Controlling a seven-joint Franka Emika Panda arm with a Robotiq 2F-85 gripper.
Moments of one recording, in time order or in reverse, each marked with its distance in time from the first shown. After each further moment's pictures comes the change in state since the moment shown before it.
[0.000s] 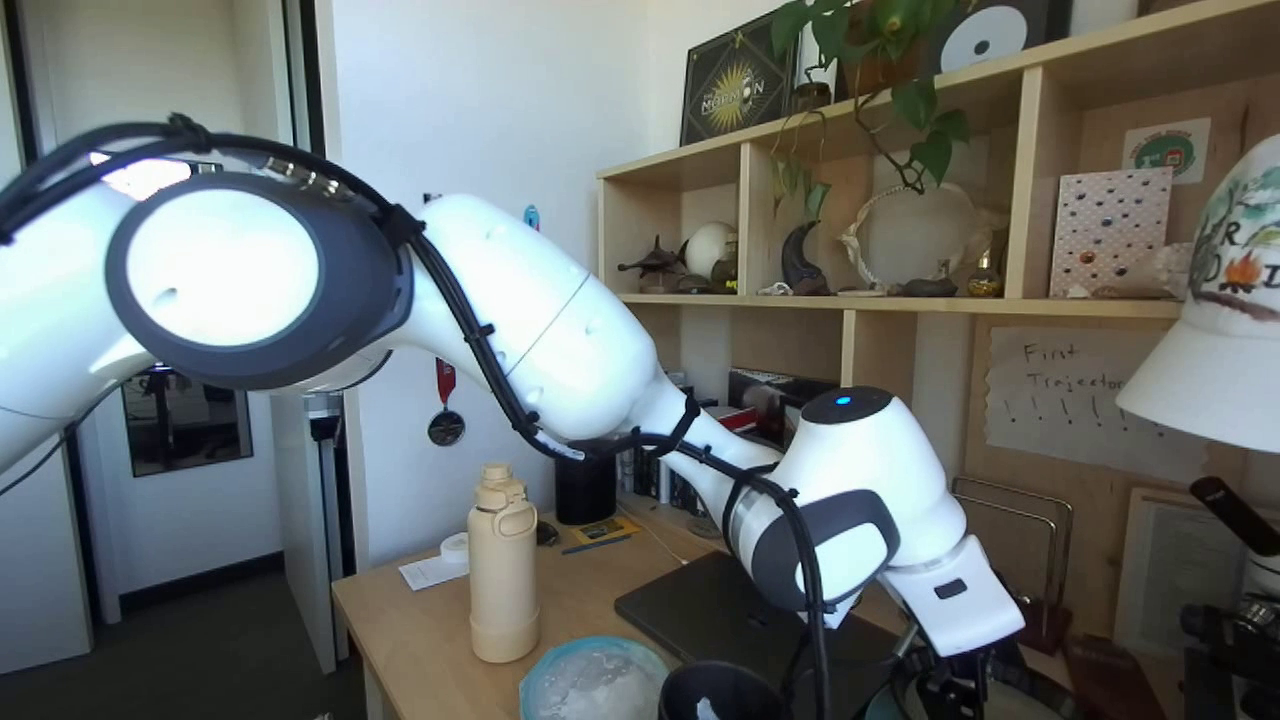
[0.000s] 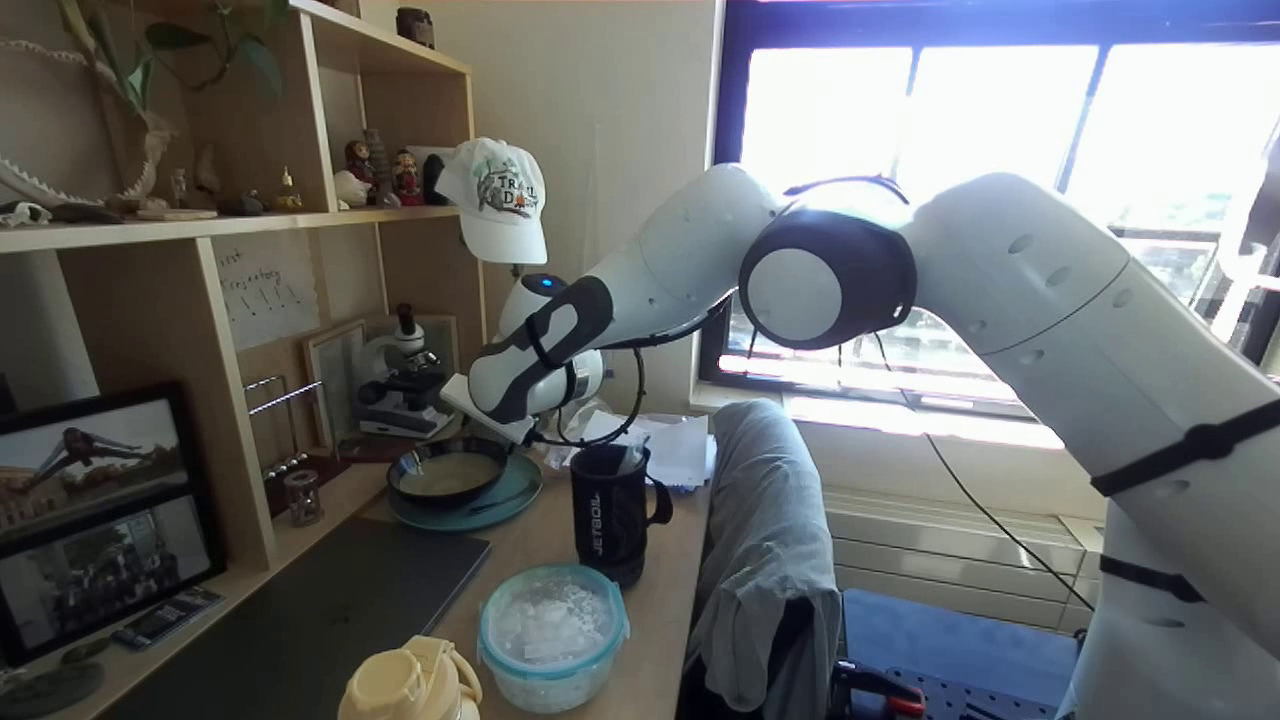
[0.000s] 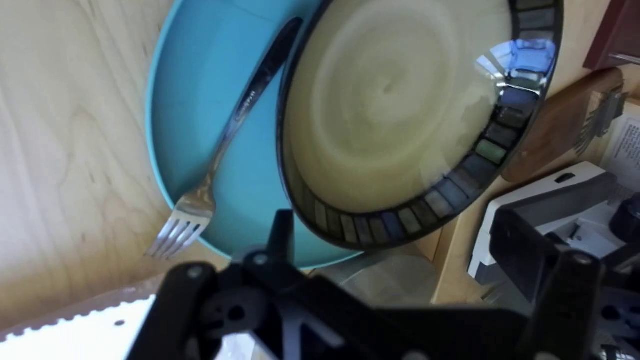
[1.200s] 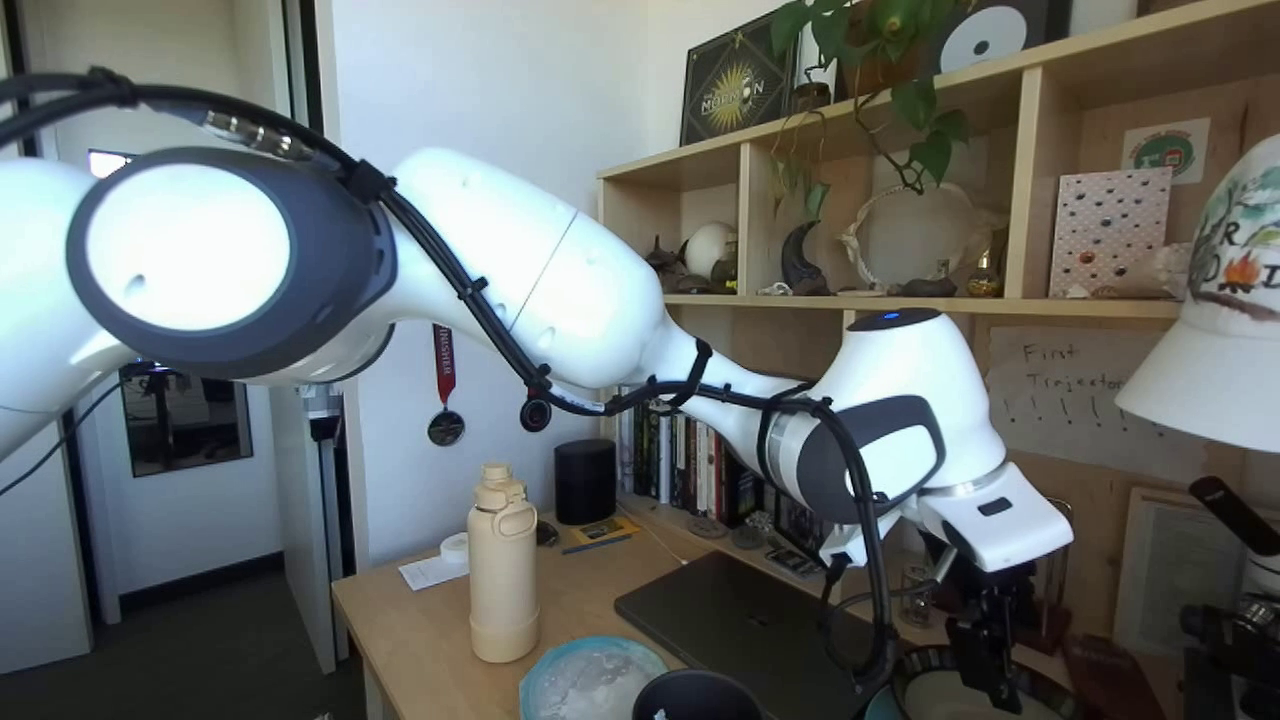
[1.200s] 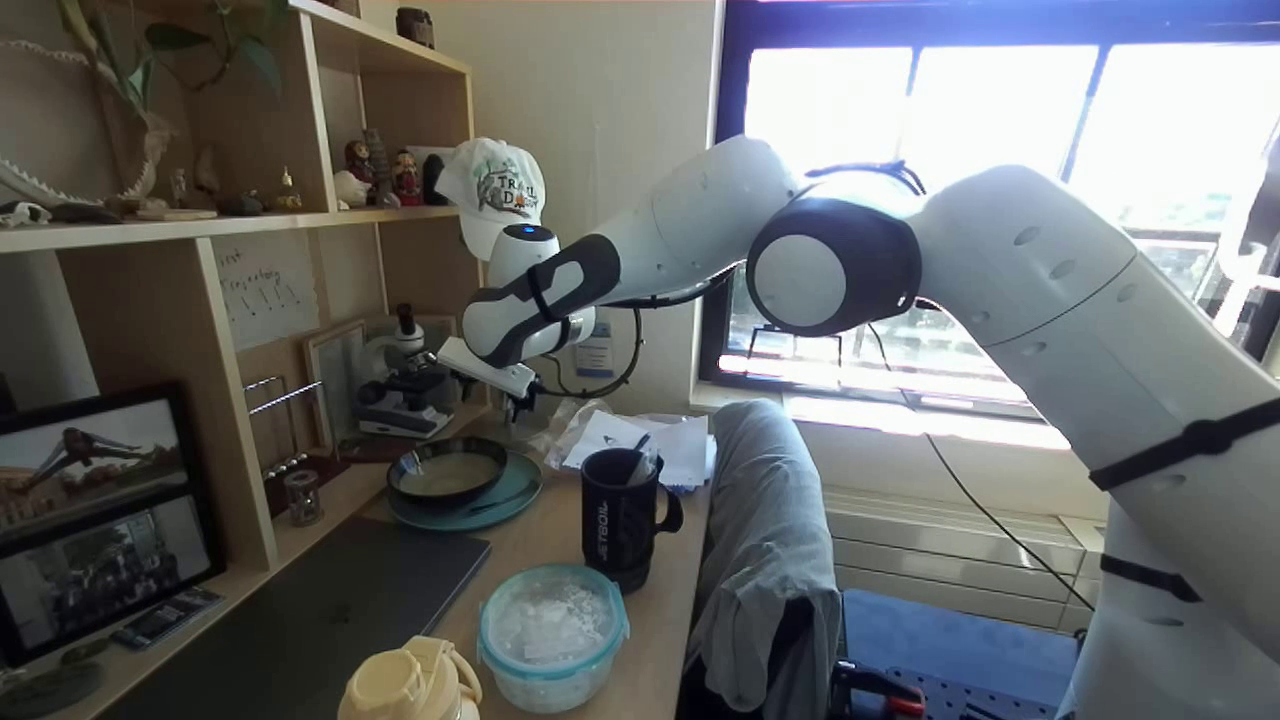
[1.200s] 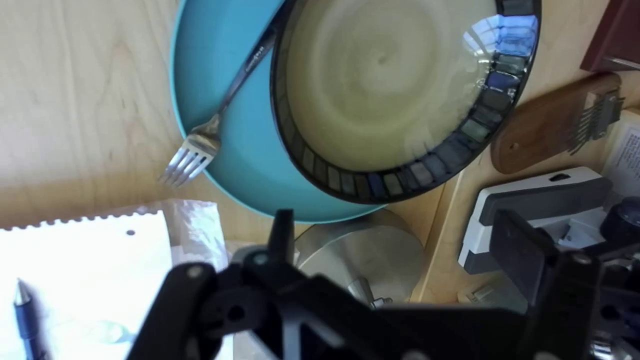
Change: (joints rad) arm -0.034 -0.026 -0.002 0.152 -0.104 -0.285 -0.011
